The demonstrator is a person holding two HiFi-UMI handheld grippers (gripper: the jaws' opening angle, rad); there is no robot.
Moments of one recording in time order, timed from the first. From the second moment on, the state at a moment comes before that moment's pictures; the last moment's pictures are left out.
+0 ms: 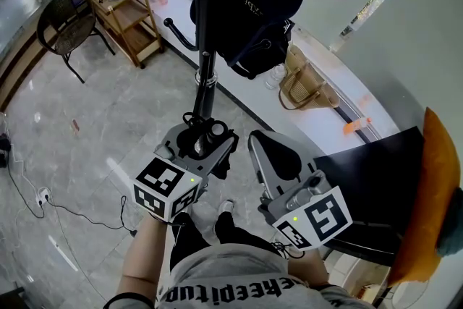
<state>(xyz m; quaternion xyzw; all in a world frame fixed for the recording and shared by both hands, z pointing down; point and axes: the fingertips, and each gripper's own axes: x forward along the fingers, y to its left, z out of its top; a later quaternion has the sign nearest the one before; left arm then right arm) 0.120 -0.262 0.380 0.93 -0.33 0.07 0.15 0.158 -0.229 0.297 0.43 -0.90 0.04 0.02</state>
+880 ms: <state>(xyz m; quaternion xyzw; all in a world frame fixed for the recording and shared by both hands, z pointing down) 0.067 -0.267 0.388 0.90 -0.41 0.07 0.08 0.139 -0.224 0.295 0.41 -0.91 0.04 0.02</state>
